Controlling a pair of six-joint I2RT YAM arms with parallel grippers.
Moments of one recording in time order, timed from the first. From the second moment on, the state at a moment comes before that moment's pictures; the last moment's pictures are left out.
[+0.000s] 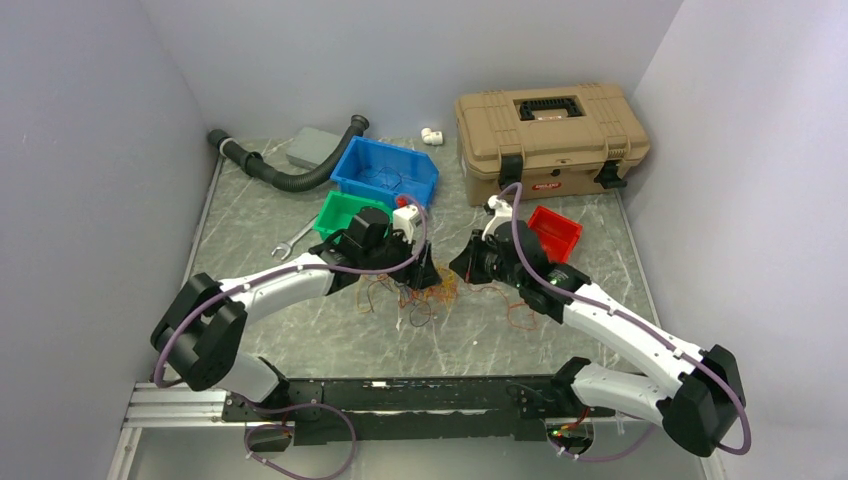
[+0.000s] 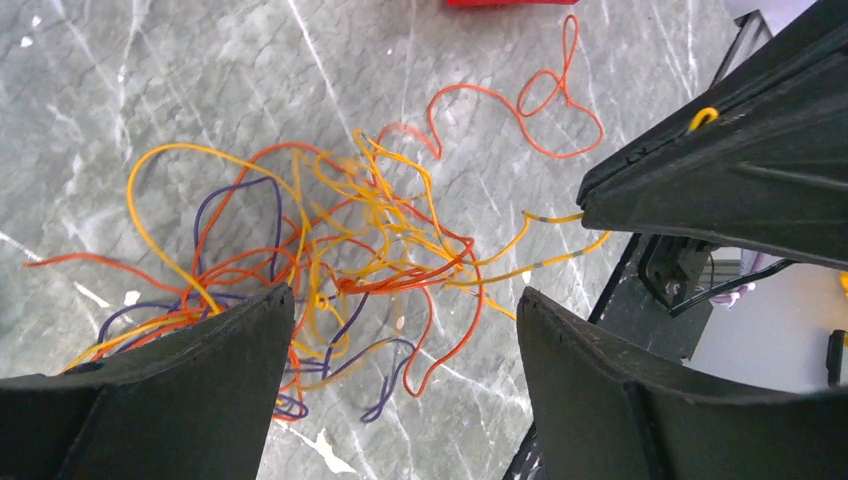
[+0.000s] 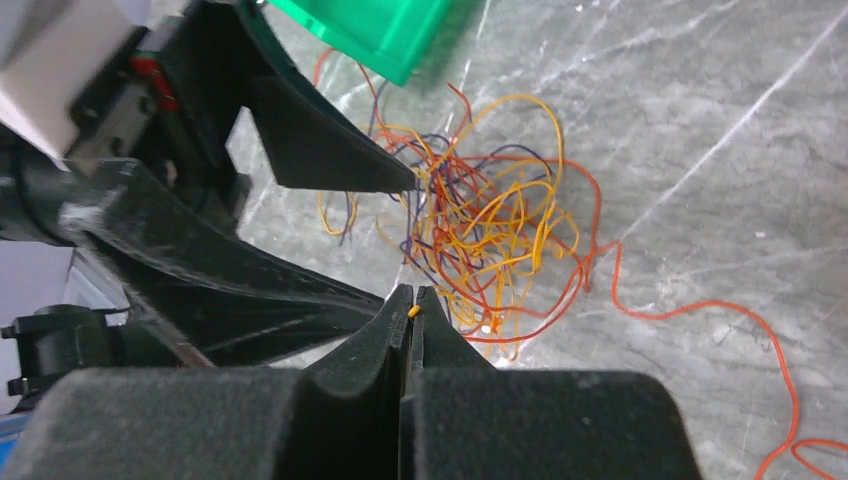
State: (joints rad) left arm -0.71 1.46 0.86 0.03 0.42 -0.32; right arm 0.70 1.05 0.74 -0.23 -0.04 0.61
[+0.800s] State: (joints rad) left arm -0.72 1.68 0.85 0.24 0.50 -0.38; right arm 0.69 1.08 1.10 -0.36 -0.02 0.52
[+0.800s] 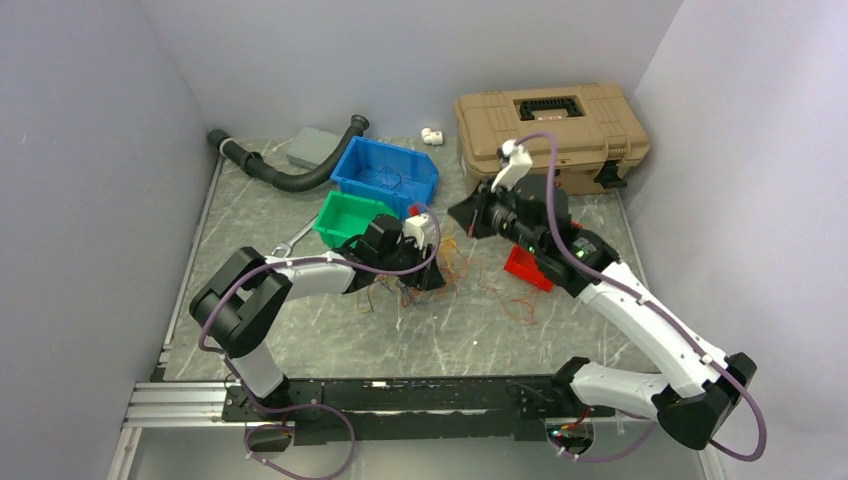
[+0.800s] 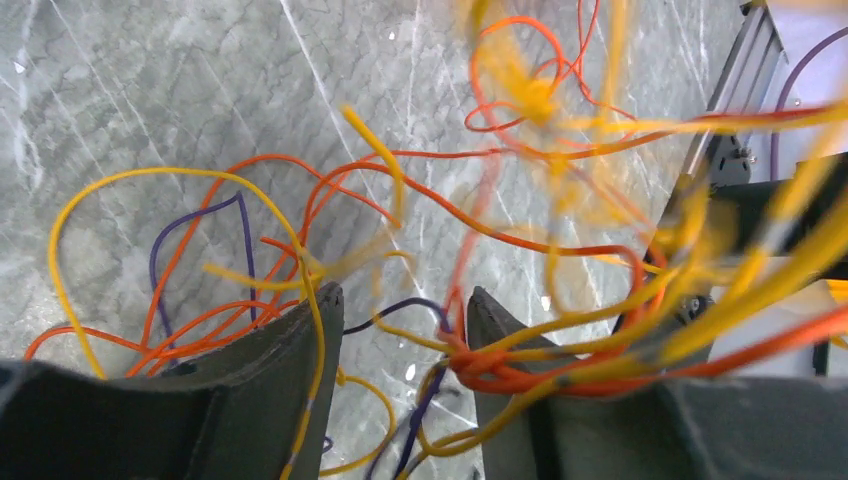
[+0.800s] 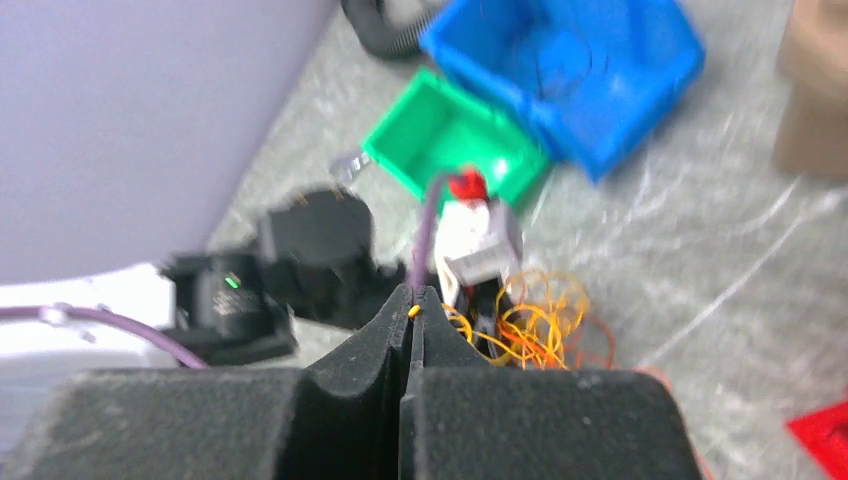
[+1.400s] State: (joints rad) left arm -0.72 1.60 0.71 0.19 0.29 -0.39; right arm 0.64 1.09 1.67 -0.48 0.37 0.28
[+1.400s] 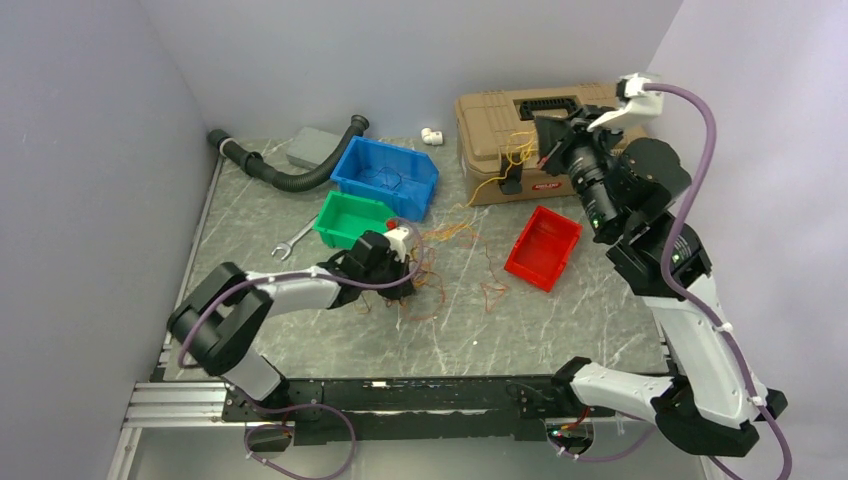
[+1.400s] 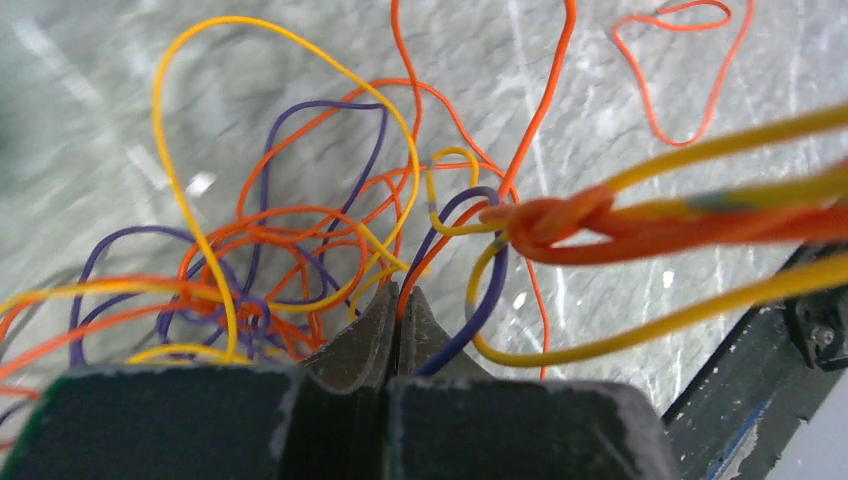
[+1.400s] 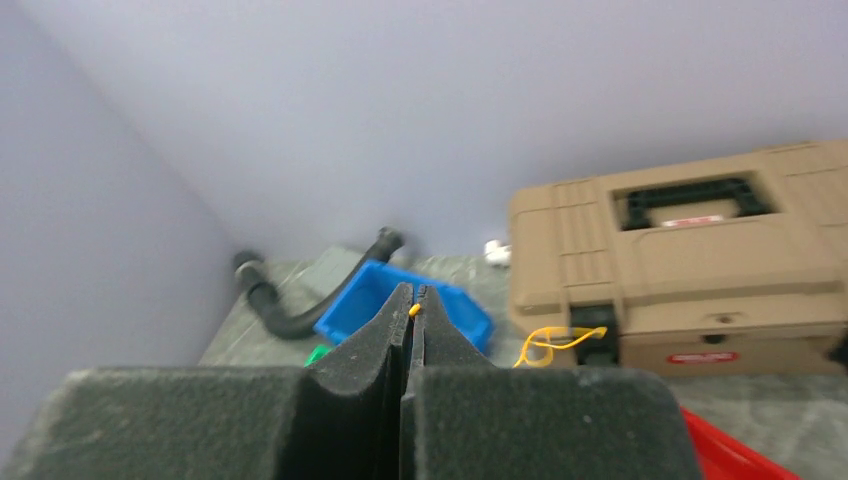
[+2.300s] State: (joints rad) left arm -0.39 0.77 0.51 -0.57 -0.40 -0.73; right arm 0.60 0.92 1.45 -0.36 1.20 0.09
